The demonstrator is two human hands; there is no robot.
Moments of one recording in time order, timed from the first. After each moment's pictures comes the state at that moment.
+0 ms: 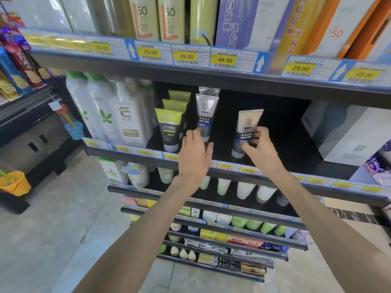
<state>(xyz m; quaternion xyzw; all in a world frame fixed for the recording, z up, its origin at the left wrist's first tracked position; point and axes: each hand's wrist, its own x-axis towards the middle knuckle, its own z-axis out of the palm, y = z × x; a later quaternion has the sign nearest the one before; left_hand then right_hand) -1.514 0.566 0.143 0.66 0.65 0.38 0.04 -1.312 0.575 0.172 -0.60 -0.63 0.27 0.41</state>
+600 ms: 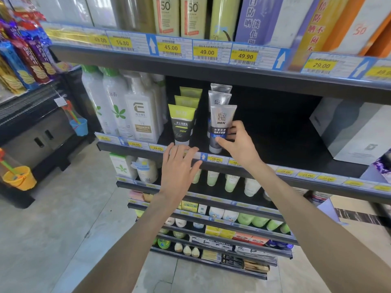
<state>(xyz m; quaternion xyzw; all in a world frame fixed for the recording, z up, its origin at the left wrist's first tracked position) -1.595 0.528 0.093 0.72 0.58 0.35 -0.14 -1.397 0.579 0.173 -0.56 -0.67 0.29 0.39</state>
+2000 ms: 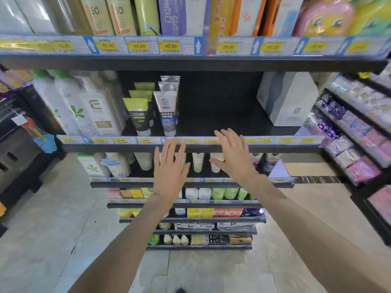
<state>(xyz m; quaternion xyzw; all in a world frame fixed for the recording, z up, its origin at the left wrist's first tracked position) -1.516 0.460 0.081 0.77 0.58 0.21 -0.14 -1.290 0.459 0.127 -0.63 -0.75 -0.04 0.19</state>
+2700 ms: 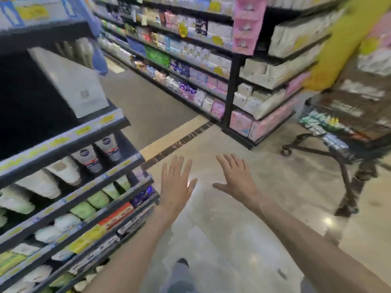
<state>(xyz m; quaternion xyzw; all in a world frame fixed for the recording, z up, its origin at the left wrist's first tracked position) -1.078 0.263 -0.001 0.96 0.24 0.13 0.04 -0.915 0.098 0.028 -0.88 -0.47 0.03 0.08</state>
